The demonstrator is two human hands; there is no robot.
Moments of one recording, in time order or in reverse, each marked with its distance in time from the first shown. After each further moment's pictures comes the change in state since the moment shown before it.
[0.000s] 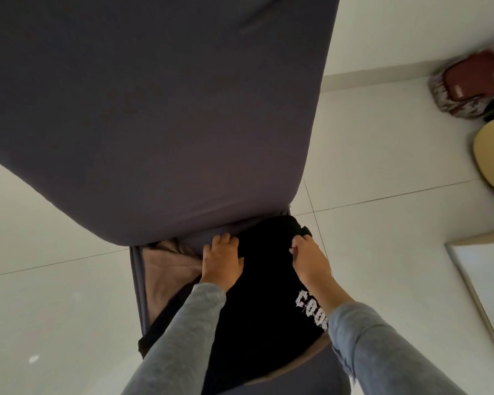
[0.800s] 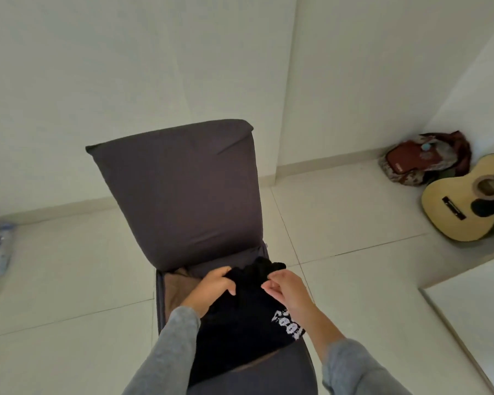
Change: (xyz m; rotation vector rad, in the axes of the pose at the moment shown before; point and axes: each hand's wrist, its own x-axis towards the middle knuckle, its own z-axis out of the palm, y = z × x) left_hand -0.173 0.053 -0.142 -1.149 -0.230 -0.140; right_hand -0.189 -0.029 -0.119 1.261 -0.137 0.252
